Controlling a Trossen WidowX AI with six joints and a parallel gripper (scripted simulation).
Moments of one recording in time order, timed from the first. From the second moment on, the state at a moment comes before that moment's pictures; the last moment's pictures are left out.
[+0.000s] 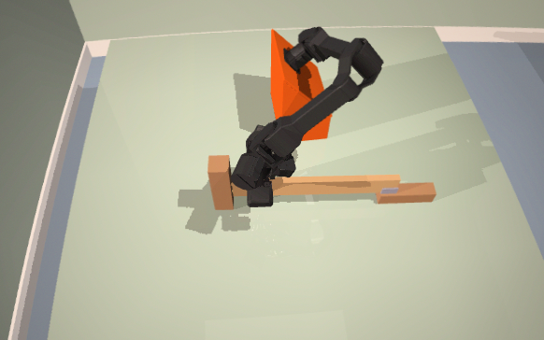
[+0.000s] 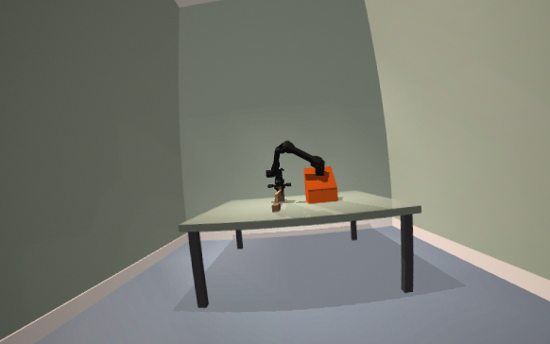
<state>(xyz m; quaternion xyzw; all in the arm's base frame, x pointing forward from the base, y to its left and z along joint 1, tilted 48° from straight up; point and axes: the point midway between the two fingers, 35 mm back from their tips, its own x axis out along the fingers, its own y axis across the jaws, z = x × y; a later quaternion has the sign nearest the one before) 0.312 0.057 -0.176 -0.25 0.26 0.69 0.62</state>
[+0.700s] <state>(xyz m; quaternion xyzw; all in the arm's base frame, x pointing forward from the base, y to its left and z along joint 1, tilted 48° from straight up) 0.312 0.055 -0.178 -0.25 0.26 0.69 0.62</state>
